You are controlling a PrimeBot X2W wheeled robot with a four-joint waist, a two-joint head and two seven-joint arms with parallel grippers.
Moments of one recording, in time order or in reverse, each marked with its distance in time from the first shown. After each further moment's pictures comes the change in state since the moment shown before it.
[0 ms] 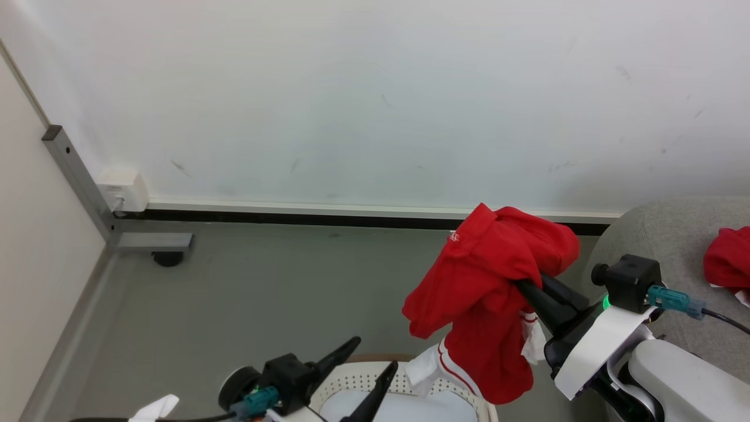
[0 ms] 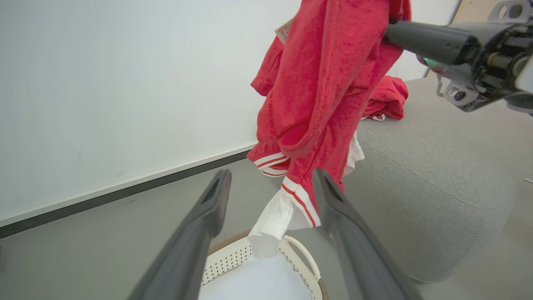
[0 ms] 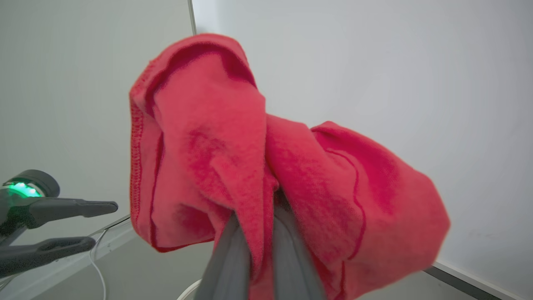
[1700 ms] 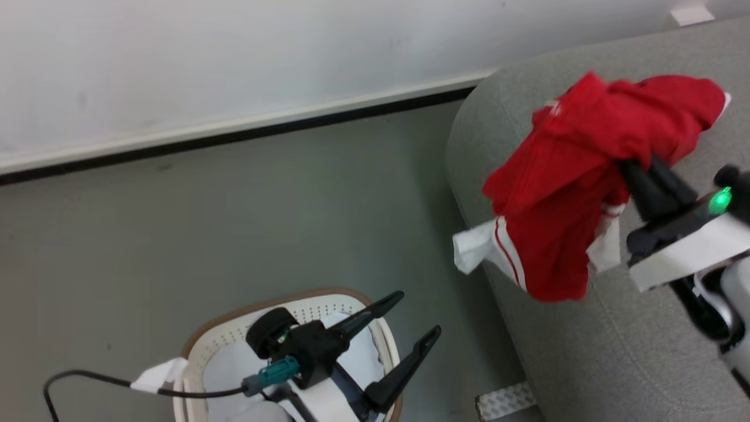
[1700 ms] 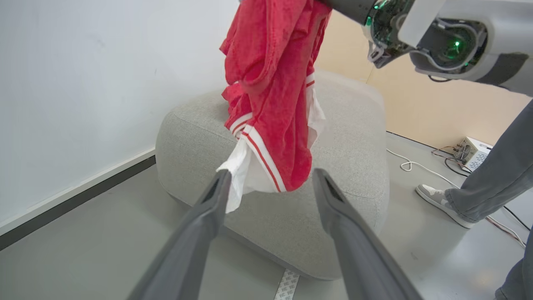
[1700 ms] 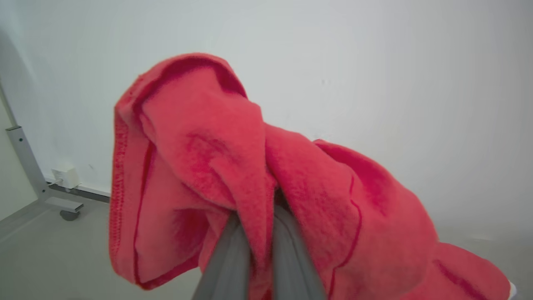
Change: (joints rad) left arm -0.113 -0.029 -0.039 -0.055 0.070 -0.114 -0.054; right arm 0.040 -0.008 -0.464 -0.068 -0.272 0.000 0.036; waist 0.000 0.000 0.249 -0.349
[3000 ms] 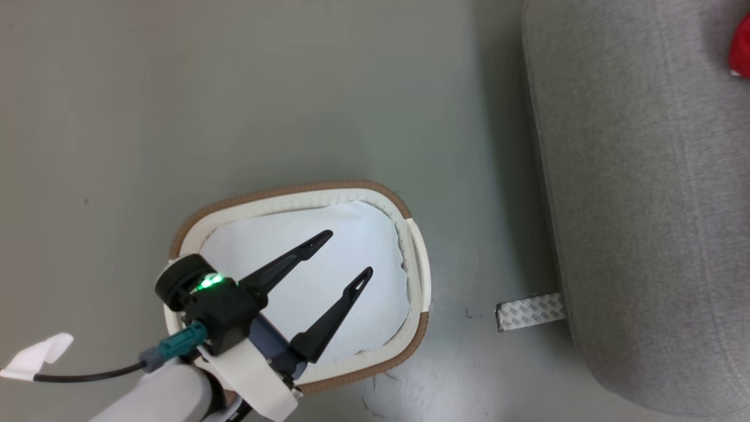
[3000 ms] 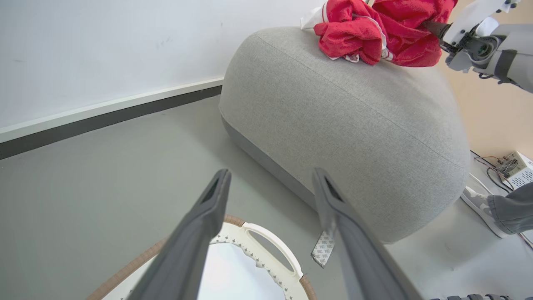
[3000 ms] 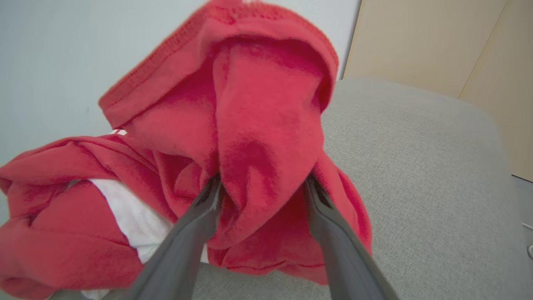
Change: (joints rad) left arm -0.063 0.248 0.106 -0.215 -0.020 0.027 0.038; right arm -0.154 0.355 -1.457 0.247 -0.659 0.000 0.135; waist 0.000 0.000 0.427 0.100
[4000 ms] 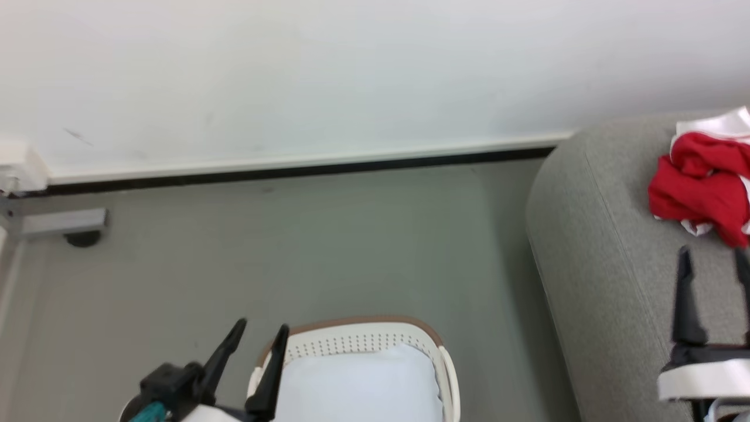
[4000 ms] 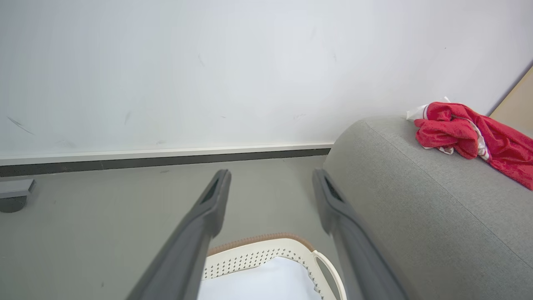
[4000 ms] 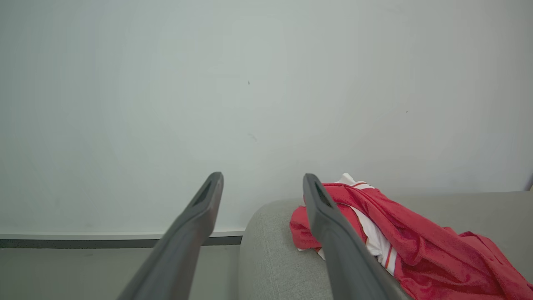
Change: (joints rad) left arm 0.392 -0.225 0.298 0.206 -0.035 0.141 -0.074; right arm 0.617 0.072 0.654 -0.360 0.030 0.000 -0.171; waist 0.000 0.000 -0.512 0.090
